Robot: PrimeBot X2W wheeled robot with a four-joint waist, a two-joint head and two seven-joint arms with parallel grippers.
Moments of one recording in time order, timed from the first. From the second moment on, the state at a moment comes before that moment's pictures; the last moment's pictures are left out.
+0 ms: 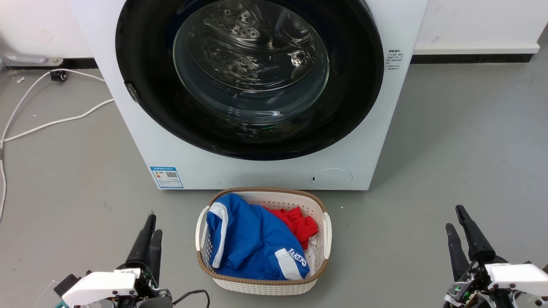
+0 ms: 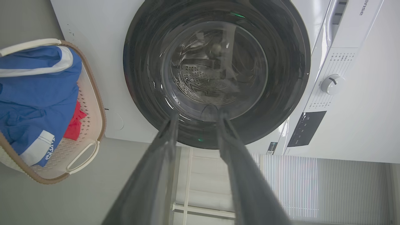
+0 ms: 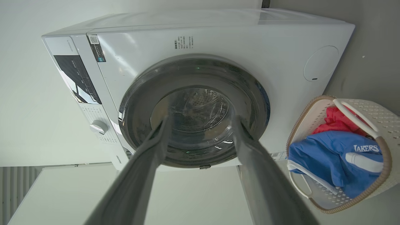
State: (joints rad) left arm -0.06 0.05 0.10 0.28 -1.61 -0.13 0.10; right arm -0.06 -0.05 -0.11 0.28 1.61 0.13 0.10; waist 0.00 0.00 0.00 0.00
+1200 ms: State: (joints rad) left arm -0.04 0.05 0.01 0.09 -0.89 0.02 -0.05; right arm 0.00 -0.05 -0.09 0.05 0.79 0.13 -0.05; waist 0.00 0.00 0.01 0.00
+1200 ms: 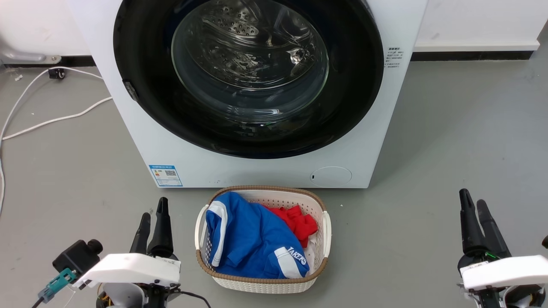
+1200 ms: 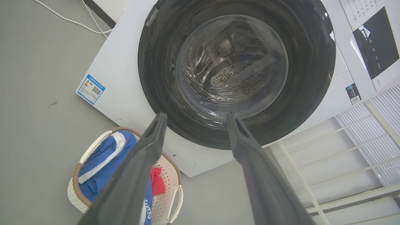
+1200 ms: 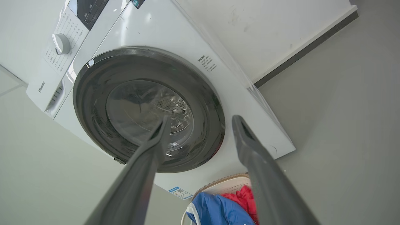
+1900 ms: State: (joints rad) left arm -0.02 0.08 -0.08 0.05 -0.59 0.08 -0.12; right arm 0.05 -0.05 -0.09 -0.02 0.52 0.13 -0.12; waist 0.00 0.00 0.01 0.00
